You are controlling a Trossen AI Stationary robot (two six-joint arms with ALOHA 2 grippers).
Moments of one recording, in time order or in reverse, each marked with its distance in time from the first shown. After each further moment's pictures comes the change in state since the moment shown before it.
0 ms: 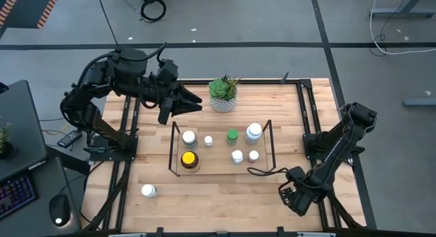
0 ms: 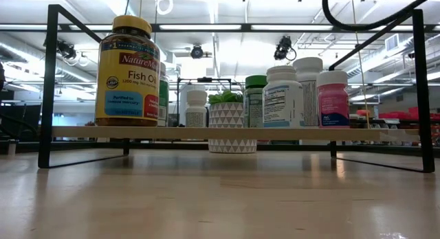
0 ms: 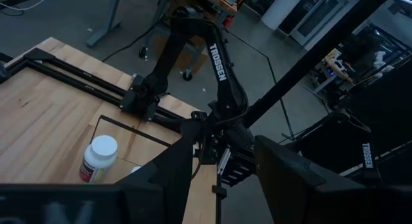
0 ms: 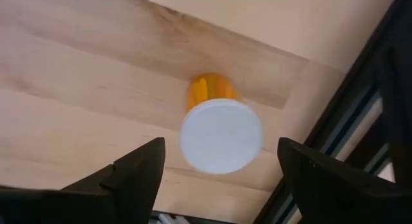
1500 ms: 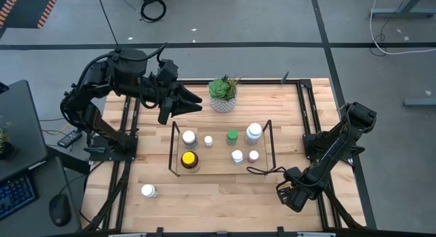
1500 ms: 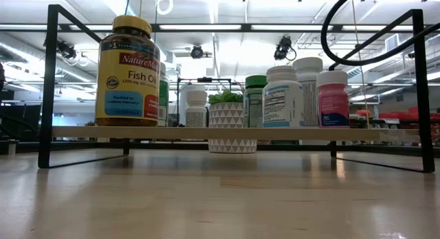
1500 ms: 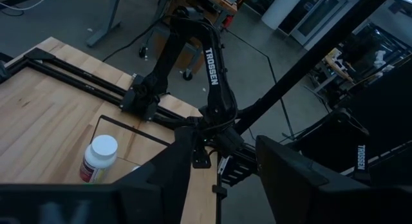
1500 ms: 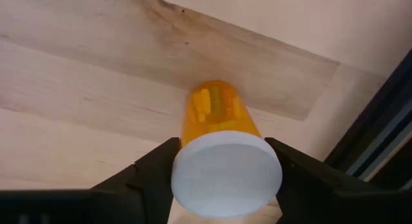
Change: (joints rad) left arm 0.000 0.000 0.000 -0.001 0.001 0.002; right arm -0.026 -0.001 -0.135 0.190 -0.035 -0.003
